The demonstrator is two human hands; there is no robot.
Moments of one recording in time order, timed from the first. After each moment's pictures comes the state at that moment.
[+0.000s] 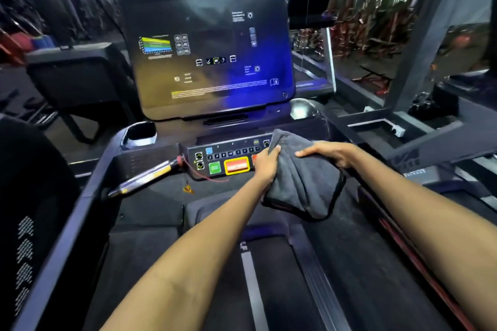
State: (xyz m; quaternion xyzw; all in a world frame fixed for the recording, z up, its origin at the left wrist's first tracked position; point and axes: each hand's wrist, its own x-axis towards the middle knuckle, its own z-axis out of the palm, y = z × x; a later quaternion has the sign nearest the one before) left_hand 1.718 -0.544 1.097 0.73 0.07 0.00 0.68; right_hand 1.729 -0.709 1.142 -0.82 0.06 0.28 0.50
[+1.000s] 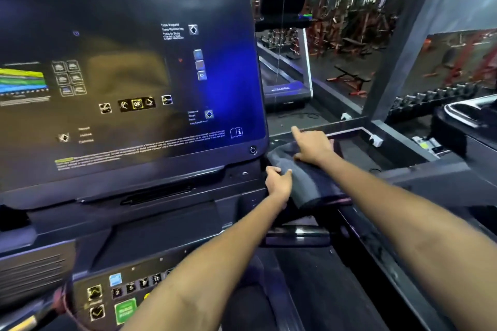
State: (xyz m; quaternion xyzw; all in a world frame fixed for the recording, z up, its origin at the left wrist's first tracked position) left_hand 1.982 -0.692 1.083 0.76 0.13 -0.06 0.64; right_hand 2.044 -0.801 1.136 -0.99 -0.06 -0.05 -0.10
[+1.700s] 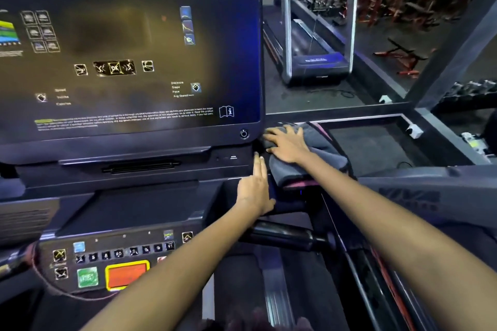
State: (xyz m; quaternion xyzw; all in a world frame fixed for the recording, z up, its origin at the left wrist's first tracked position) left_hand 1.971 -0.674 1.063 0.99 -0.07 -0.07 -0.02; right_hand 2.088 -0.782 1.077 -0.98 -0.21 0.07 0.01
